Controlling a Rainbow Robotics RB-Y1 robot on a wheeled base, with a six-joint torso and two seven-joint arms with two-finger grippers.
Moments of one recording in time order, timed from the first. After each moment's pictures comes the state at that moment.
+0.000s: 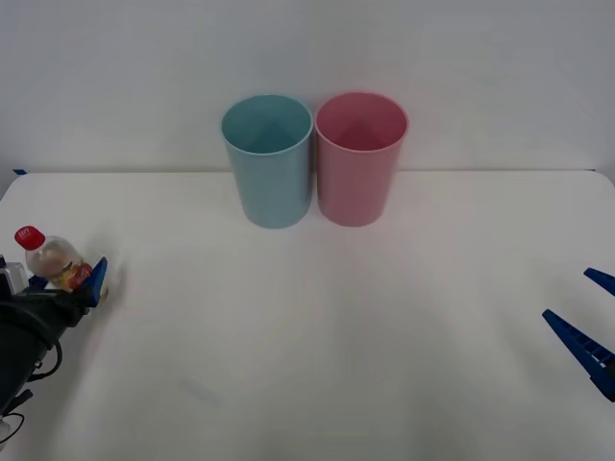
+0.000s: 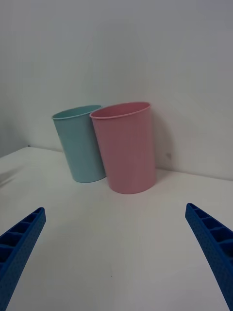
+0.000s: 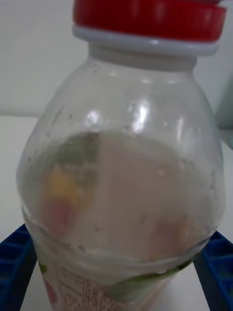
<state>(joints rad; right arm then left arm) 0.35 -0.40 -0.52 -1.66 0.96 -1.22 0.00 -0.01 0.39 0.31 -1.15 -0.92 -0.56 -0.25</state>
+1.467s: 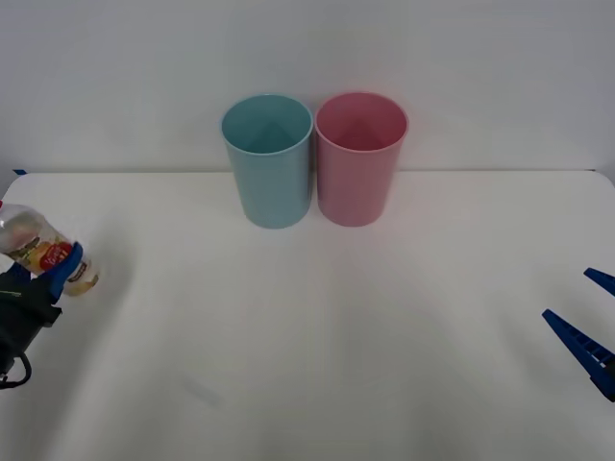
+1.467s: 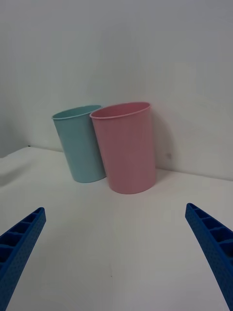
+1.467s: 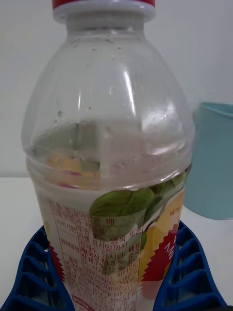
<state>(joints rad) 0.35 -0.40 -0.52 -1.66 0.96 -1.22 0.00 0.23 0.39 0.32 -1.60 -0.85 -0.60 -0.14</state>
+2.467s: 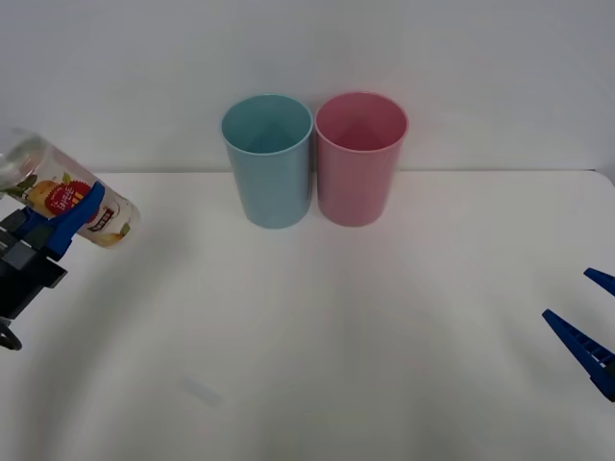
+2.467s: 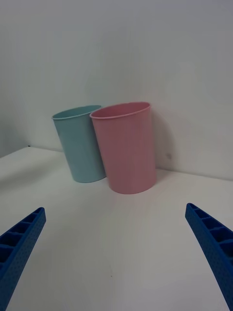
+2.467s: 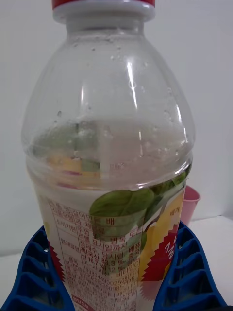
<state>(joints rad) 0.35 -0.40 -0.52 -1.66 0.96 -1.22 0.00 0.21 0.40 0.34 -1.90 -0.93 -0.77 0.20</state>
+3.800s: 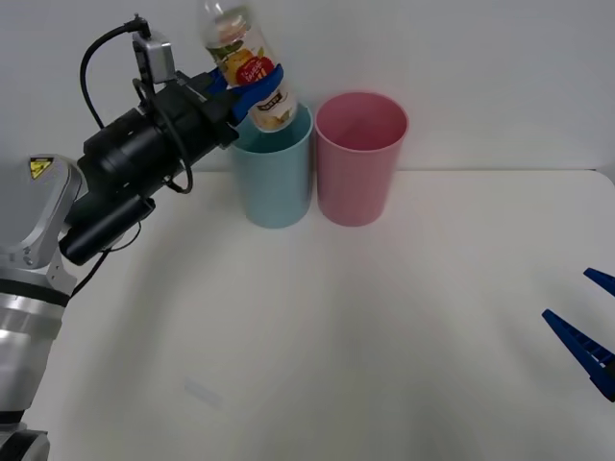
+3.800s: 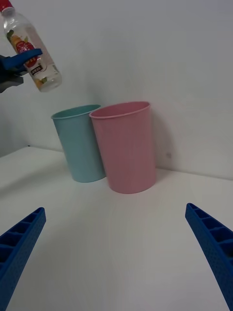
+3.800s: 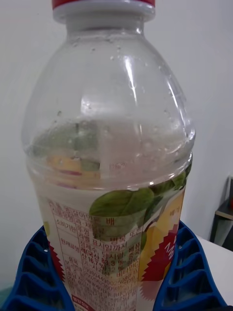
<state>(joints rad) 0.35 -0.40 -0.52 -1.66 0.96 -1.22 0.00 -0.54 0.35 -0.02 -1.46 -1.14 -0.67 0.21</state>
